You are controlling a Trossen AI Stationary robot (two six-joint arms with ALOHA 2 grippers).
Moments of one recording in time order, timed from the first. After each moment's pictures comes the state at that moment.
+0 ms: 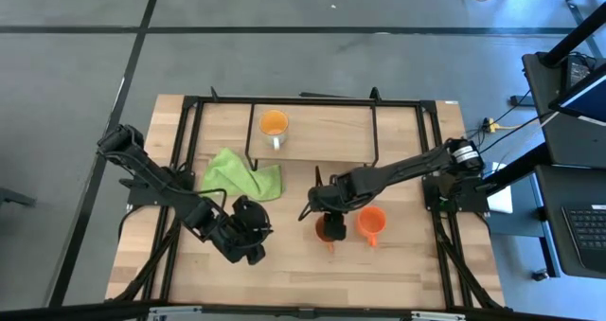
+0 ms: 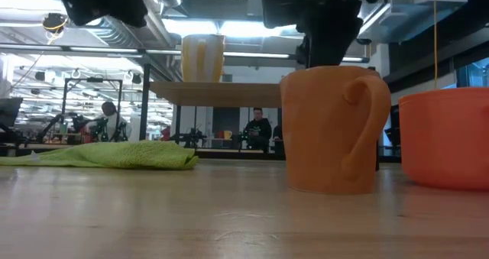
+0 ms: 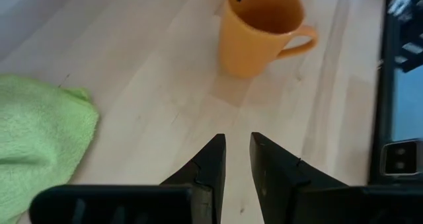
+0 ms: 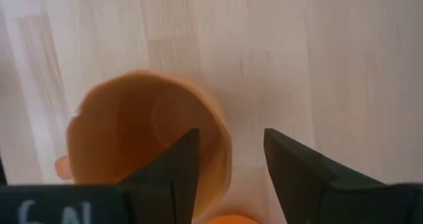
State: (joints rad) left arm -0.64 1.47 1.05 -0.53 -0.57 -0.97; right arm 0.23 1.86 1.47 -0.89 -0.03 0.37
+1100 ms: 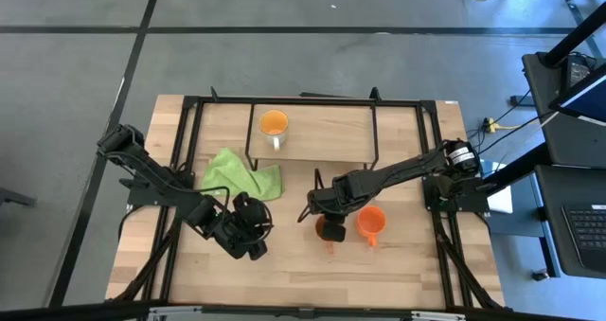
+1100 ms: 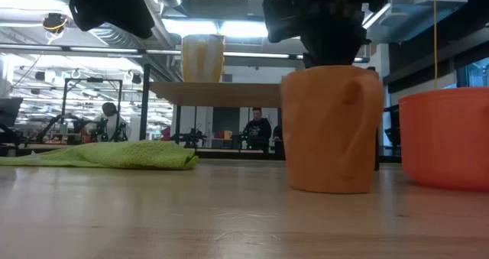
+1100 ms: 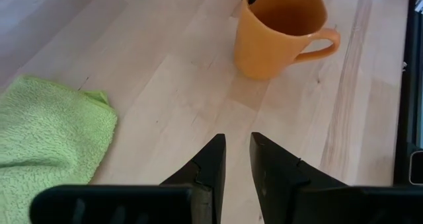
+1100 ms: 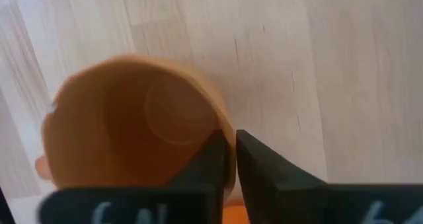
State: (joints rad) left arm -0.61 1.47 1.04 -0.55 -0.58 -0.96; right arm 0.23 1.89 1.47 -0.92 -0.04 0.45
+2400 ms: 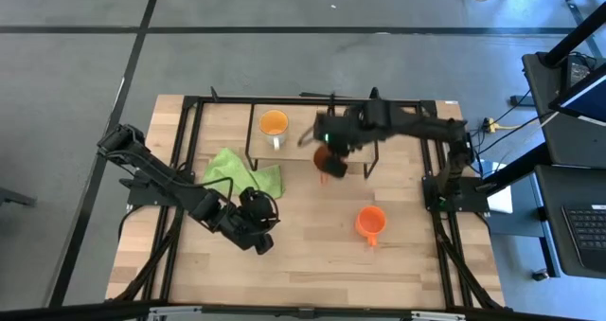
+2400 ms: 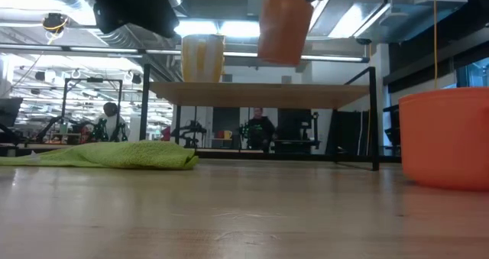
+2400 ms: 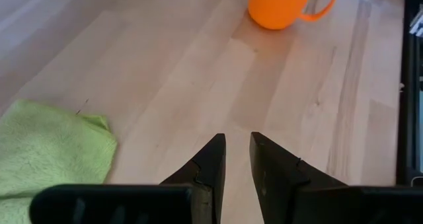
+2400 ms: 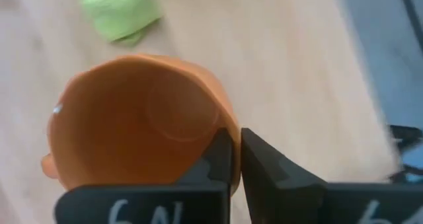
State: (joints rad) left arm -0.55 1.47 1.04 -0.47 -0.56 -0.88; right arm -0.04 1.89 2.17 -1.53 0.24 0.29
